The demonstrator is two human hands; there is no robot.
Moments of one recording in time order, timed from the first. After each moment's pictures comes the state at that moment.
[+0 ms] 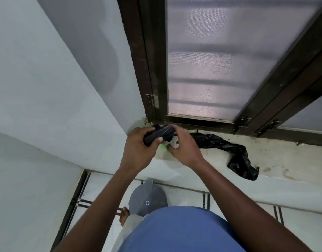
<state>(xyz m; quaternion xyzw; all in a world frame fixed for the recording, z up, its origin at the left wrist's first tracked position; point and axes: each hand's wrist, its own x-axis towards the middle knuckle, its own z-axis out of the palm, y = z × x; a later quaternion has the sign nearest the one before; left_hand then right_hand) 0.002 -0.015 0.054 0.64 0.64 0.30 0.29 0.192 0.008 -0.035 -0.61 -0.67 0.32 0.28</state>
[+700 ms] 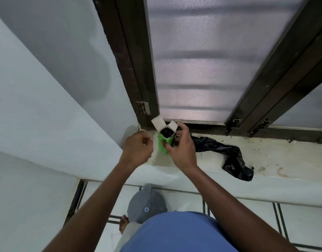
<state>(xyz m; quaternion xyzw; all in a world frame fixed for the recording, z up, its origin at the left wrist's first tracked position) 0.017 0.026 0.038 0.59 0.68 0.22 0.37 0.191 0.007 -0.044 -0.69 -0.52 0.30 0.41</state>
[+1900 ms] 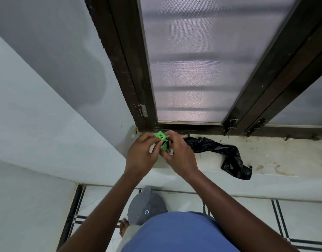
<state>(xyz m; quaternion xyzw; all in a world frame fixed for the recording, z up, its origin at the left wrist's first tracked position) 0.021 0.022 -0.007 0.77 0.54 0.29 0.18 0.190 -0.003 -0.043 -0.66 -0.63 0.24 0.34</state>
